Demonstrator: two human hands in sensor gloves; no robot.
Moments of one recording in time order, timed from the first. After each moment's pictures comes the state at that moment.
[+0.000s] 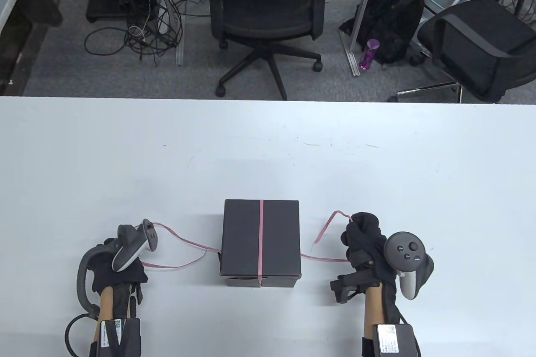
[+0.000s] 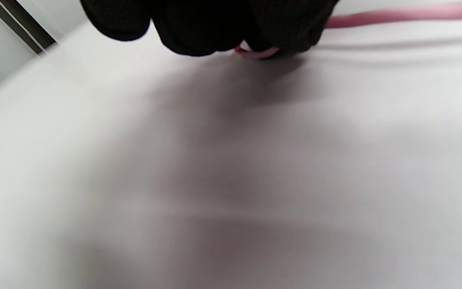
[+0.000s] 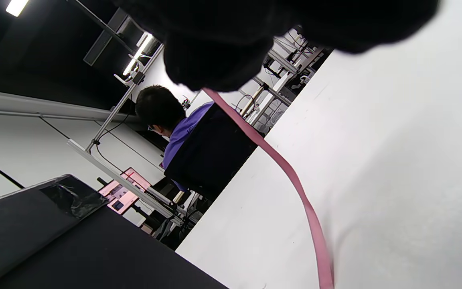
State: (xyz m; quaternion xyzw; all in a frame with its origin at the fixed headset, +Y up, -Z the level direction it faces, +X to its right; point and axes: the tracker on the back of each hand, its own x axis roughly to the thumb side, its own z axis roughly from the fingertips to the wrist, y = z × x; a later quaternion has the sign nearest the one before) left_hand -0.296 -0.791 -0.182 -0.30 0.19 -0.06 0.93; right_hand 0.225 -0.736 -0.199 -0.05 -0.05 0.88 0.47
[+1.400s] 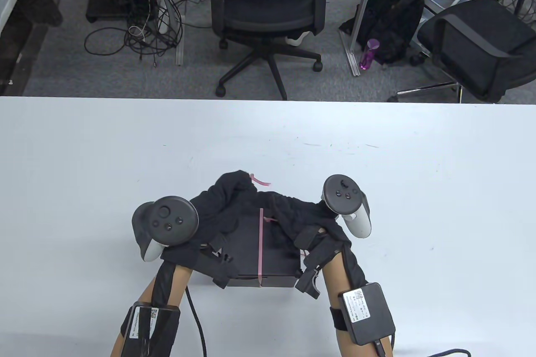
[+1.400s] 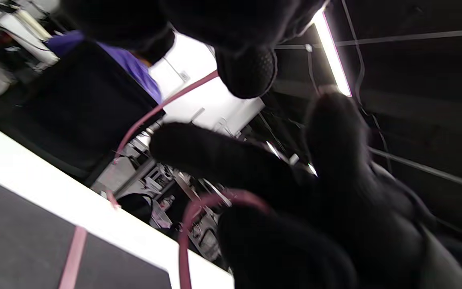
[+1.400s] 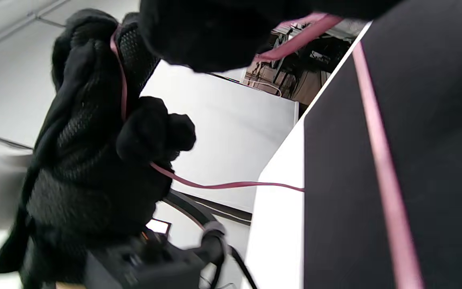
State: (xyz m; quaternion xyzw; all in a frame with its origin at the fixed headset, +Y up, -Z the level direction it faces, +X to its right) left_hand -0.136 -0.594 -0.192 0.08 -0.21 0.41 0.88; right_hand 0.085 -0.649 -0.244 0.24 0.24 0.73 0.59
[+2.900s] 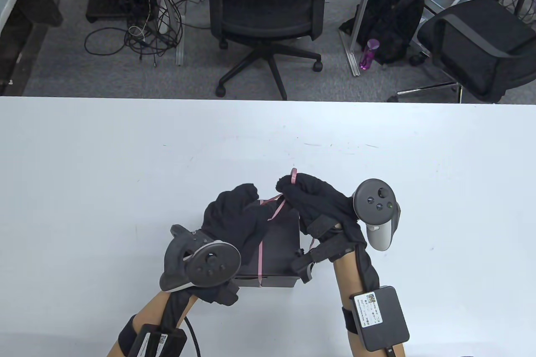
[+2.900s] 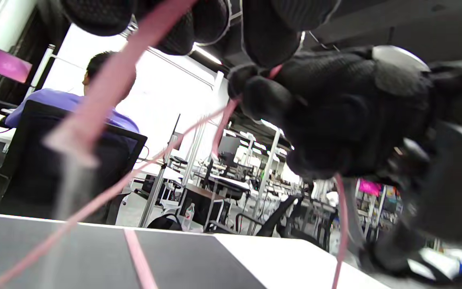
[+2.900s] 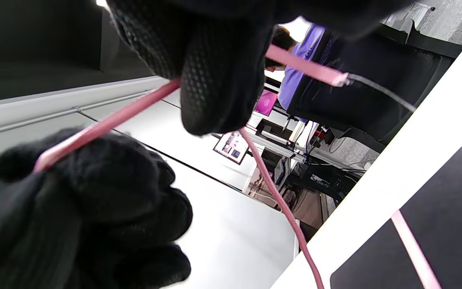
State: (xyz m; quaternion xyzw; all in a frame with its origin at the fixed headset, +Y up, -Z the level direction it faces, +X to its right) left_hand -0.097 -0.584 -0.148 0.13 -0.26 0.18 0.94; right_hand 0.119 -0.607 -0.235 0.15 0.02 0.80 0.58
